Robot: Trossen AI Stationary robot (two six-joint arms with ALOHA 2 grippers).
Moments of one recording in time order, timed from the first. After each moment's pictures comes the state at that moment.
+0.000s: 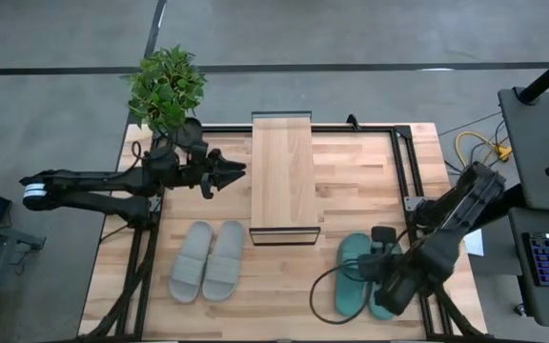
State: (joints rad) left arm 0.18 0.90 0.58 0.46 0.10 -0.68; right arm 0.83 1.55 1.47 -1.37 0.32 0.84
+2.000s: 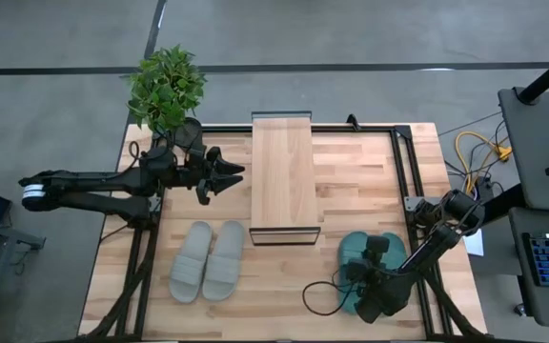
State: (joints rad) left arm 0.18 0.88 0.58 0.46 0.17 -0.54; right arm 0.86 1.86 1.15 -1.24 0.43 1.11
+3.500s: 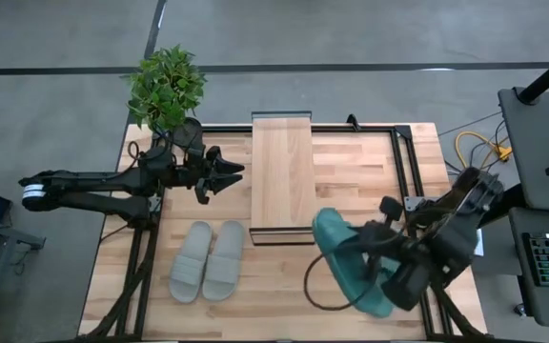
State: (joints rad) left arm 0.18 0.88 0.57 0.49 0.17 -0.54; right arm 0.79 1.61 1.88 -1.57 0.89 0.97
